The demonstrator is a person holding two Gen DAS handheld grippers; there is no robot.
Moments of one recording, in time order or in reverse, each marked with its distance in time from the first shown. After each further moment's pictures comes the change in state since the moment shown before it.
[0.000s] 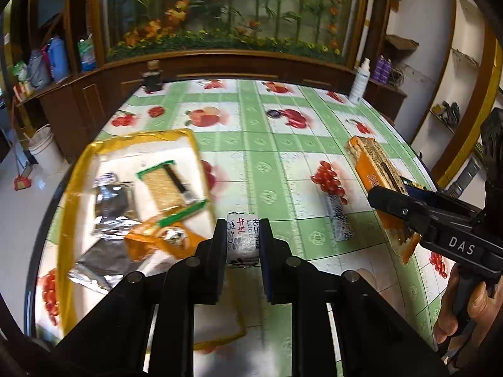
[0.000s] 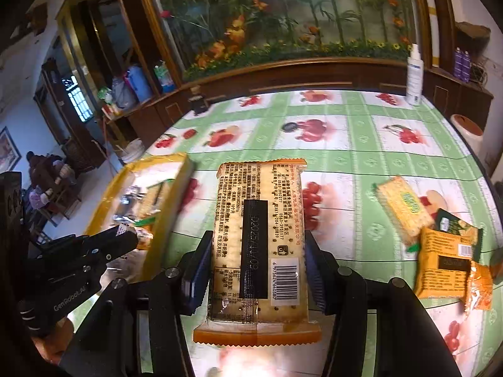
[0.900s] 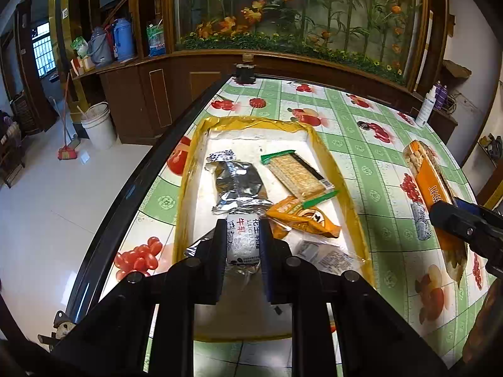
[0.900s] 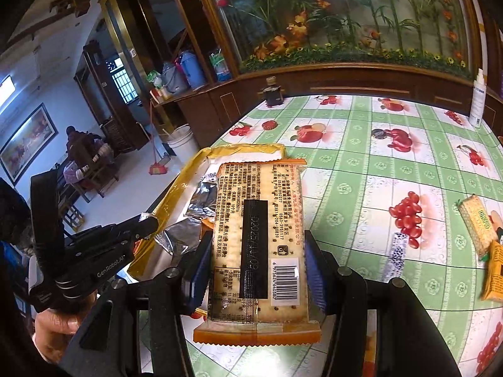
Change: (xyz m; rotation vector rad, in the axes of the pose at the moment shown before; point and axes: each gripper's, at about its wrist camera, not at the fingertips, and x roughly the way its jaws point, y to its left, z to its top) left arm -0.015 0.109 -0.030 -0.146 -0.019 0.207; right arm 0.019 0.105 -0.008 -0.115 0.036 0.147
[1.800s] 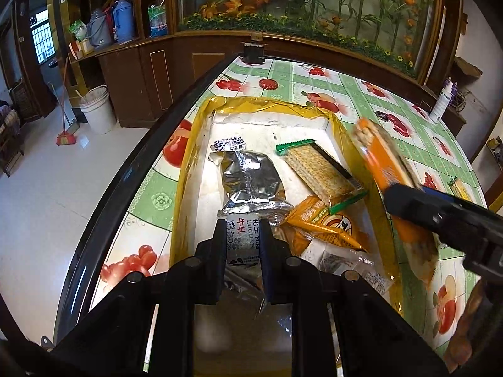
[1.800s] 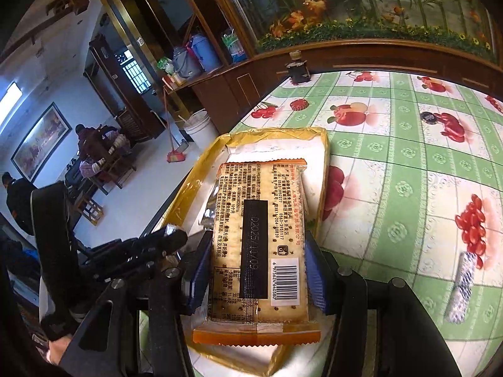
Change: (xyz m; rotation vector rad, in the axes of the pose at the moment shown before) left arm 0.044 0.006 0.011 -0.014 0.083 0.007; right arm 0.086 0.013 0.026 0.040 0.087 0.112
